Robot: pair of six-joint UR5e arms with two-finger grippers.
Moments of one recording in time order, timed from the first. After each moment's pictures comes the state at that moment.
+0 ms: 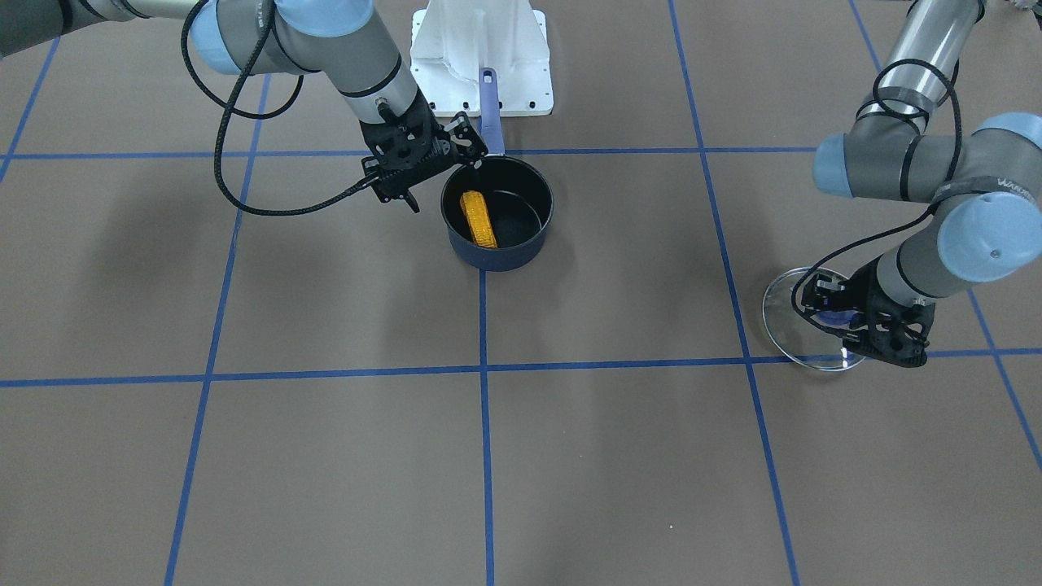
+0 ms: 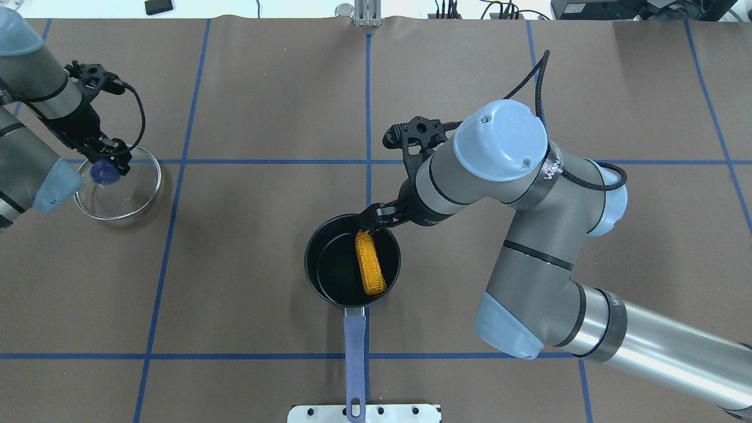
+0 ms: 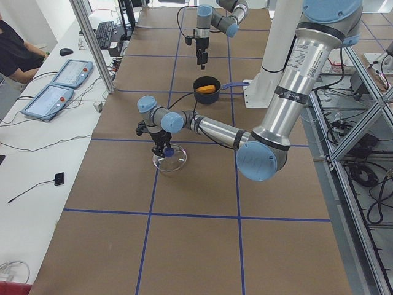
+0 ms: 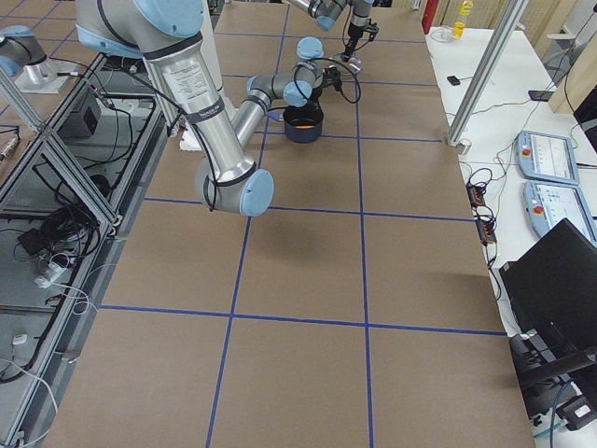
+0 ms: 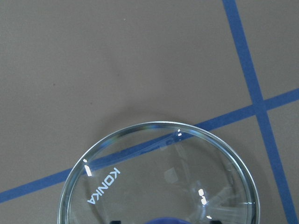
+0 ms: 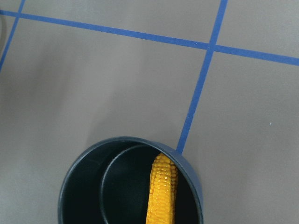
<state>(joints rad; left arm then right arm) -1.02 -1.94 -1.47 -1.63 -2.26 -0.26 0.55 -0.97 1.84 -1.41 1.98 0.99</state>
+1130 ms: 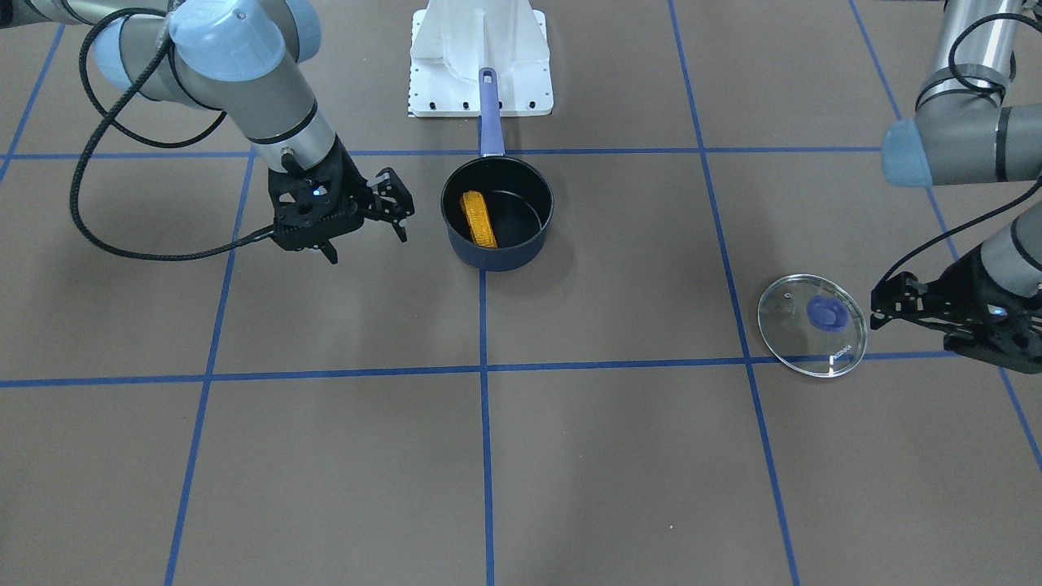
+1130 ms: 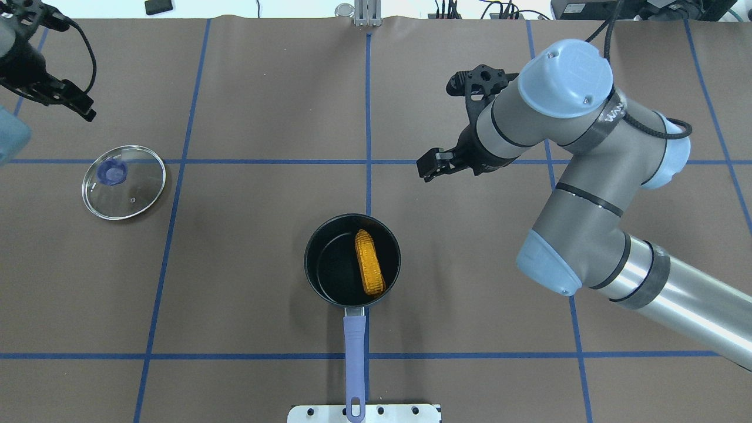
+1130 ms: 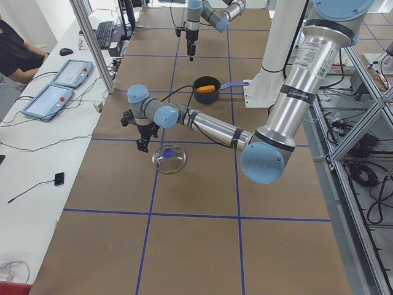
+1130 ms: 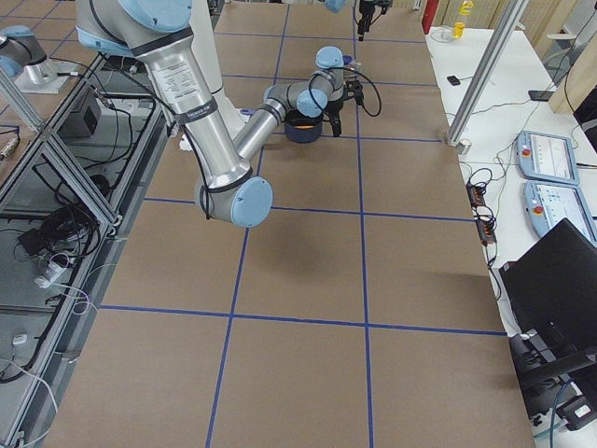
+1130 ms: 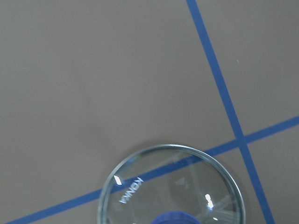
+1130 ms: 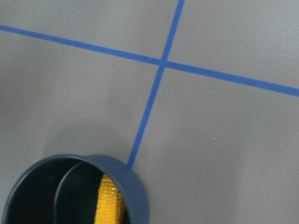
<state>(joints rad) -1.21 -1.94 -1.52 -1.66 -2.25 -0.15 0.73 -1.04 1.82 -1.45 2.01 0.94</state>
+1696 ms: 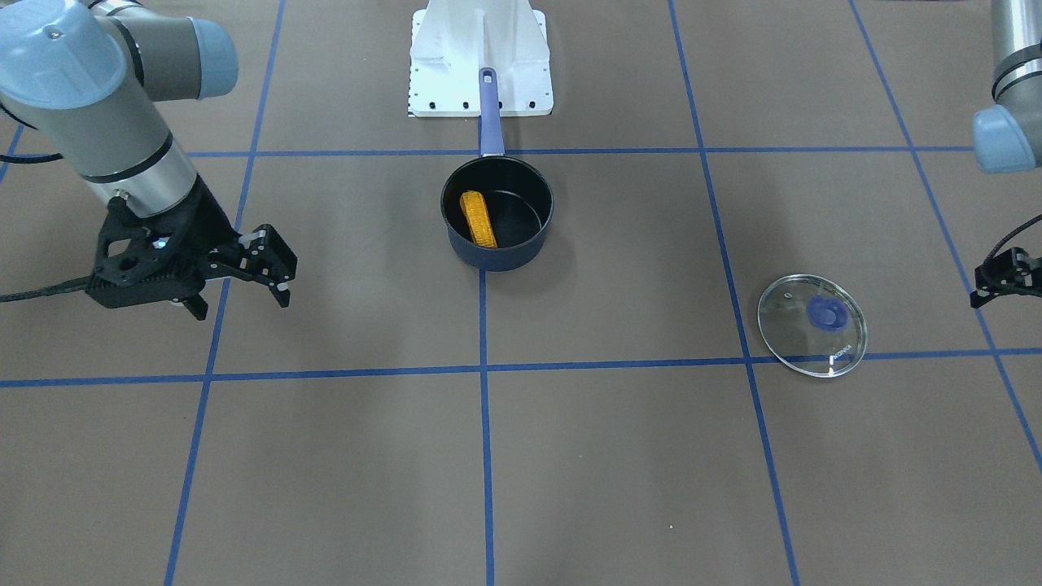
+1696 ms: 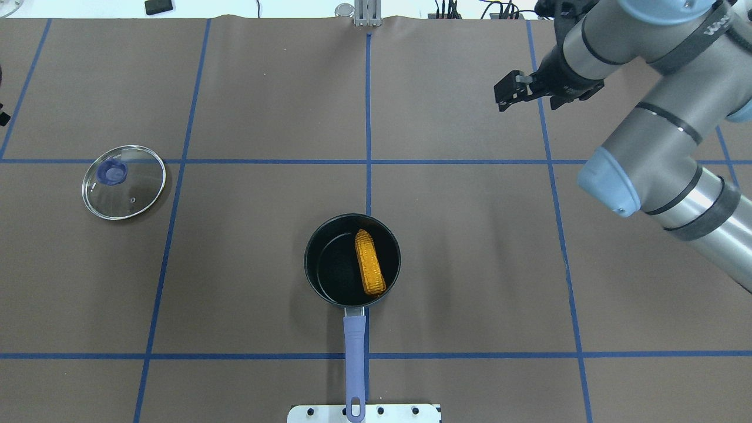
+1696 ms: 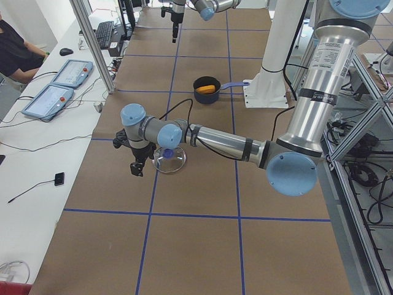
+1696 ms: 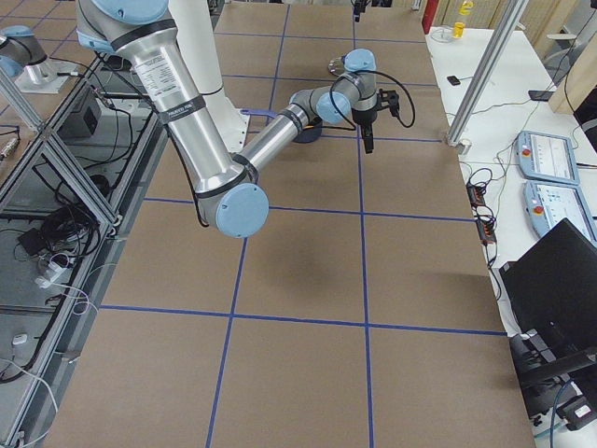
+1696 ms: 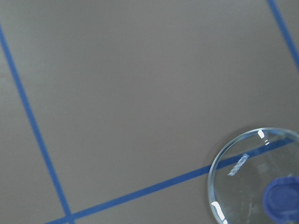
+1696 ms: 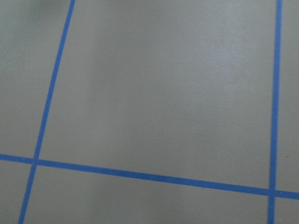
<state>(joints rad) -1.34 -1.79 -1.52 -1.67 -2.31 0.00 0.97 -1.07 1.80 -1.53 2.06 0.84</state>
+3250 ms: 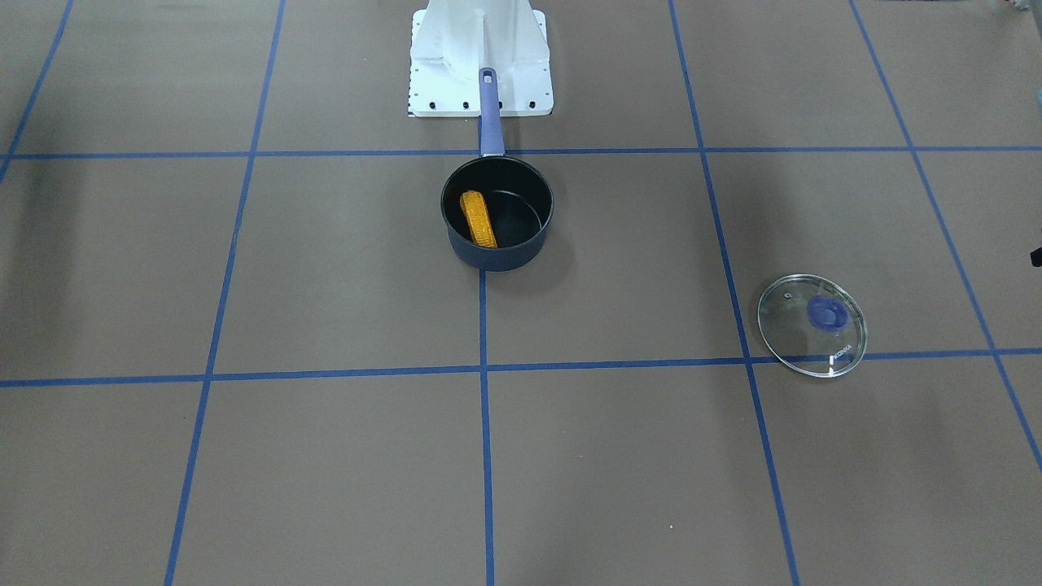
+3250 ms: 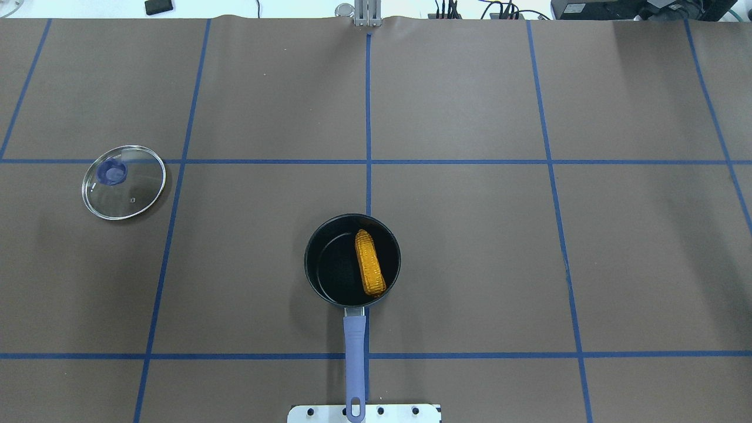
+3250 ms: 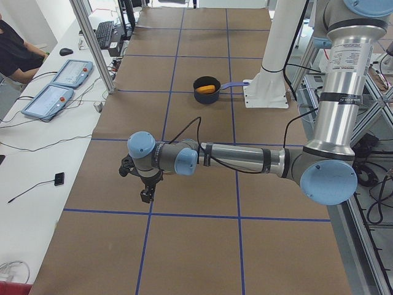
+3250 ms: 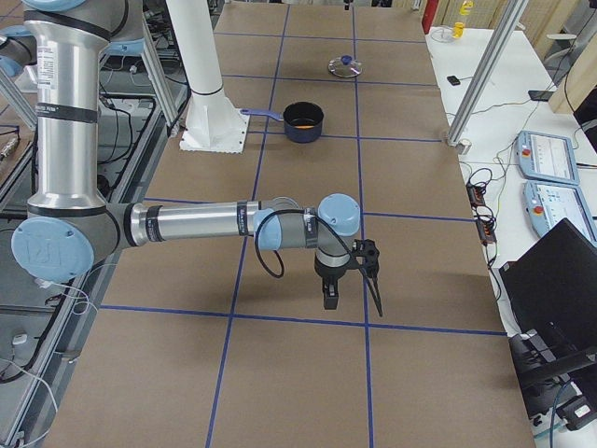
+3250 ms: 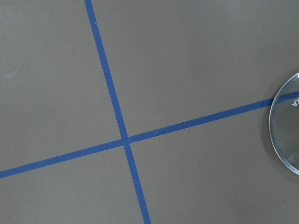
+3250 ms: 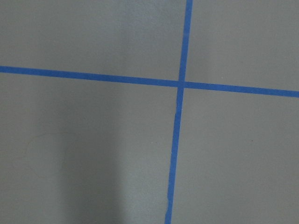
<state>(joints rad) -1.45 -1.68 -1.52 -1.68 -2.36 0.06 1.48 -1.66 1.73 -1.55 2.29 0.05</state>
